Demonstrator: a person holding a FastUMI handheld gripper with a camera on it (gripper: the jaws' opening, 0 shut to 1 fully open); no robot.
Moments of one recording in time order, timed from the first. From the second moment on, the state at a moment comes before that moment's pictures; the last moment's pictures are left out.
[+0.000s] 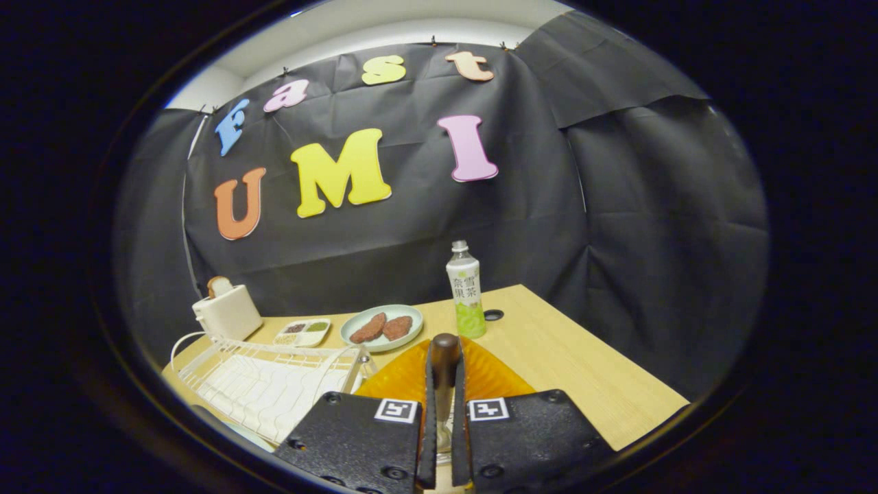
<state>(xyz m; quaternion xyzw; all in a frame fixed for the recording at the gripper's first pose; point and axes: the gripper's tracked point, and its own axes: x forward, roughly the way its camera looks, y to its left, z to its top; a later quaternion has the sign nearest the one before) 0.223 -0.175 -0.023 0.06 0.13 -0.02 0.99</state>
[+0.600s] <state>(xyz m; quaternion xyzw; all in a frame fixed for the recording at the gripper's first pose) 0.162 -0.142 0.099 -0.03 0.02 -0.02 1.00</state>
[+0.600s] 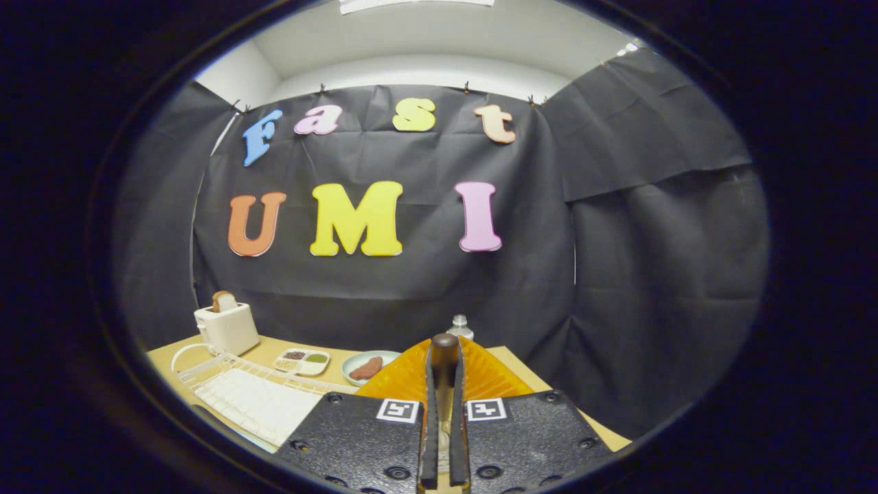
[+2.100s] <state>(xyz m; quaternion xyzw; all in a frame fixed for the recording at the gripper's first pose) 0.037 0.088 -0.065 0.15 0.15 0.12 0.97</state>
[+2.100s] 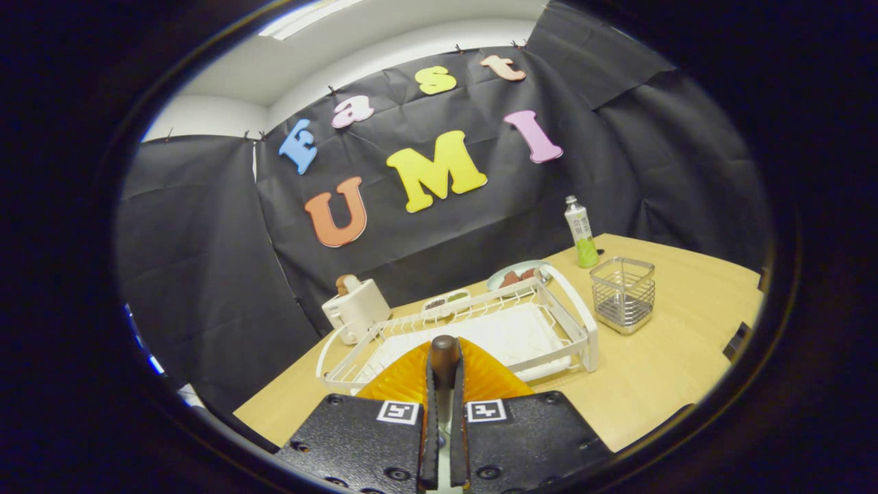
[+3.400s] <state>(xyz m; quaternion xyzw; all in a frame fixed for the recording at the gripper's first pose) 0.039 0.080 -0.034 0.07 0.05 0.09 0.99</state>
